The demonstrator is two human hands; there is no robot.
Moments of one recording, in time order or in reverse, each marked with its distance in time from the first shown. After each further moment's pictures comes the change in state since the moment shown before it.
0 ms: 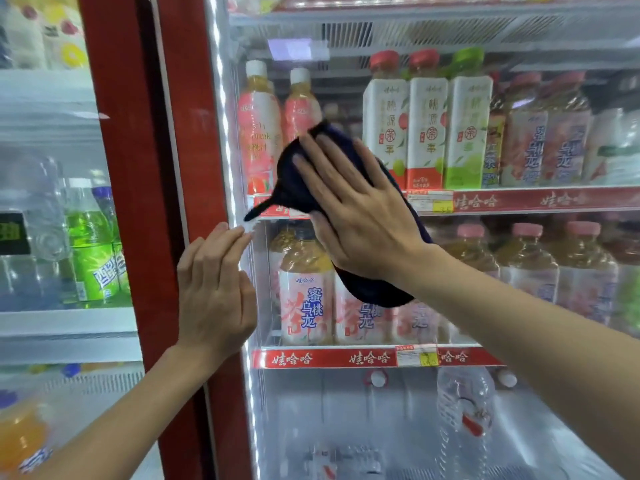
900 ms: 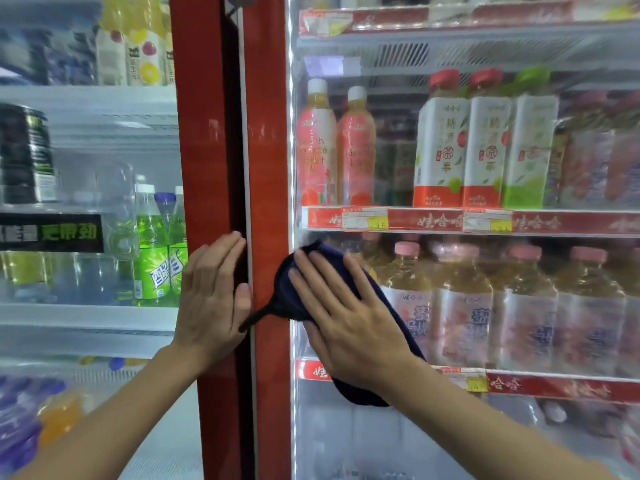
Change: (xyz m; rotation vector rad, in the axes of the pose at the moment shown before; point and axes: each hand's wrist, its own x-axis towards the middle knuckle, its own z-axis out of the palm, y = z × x) left_hand -0.016 -0.077 -0.024 0.015 -0.039 0.015; right_hand -0.044 -0.117 0.039 0.023 -0.085 -0.076
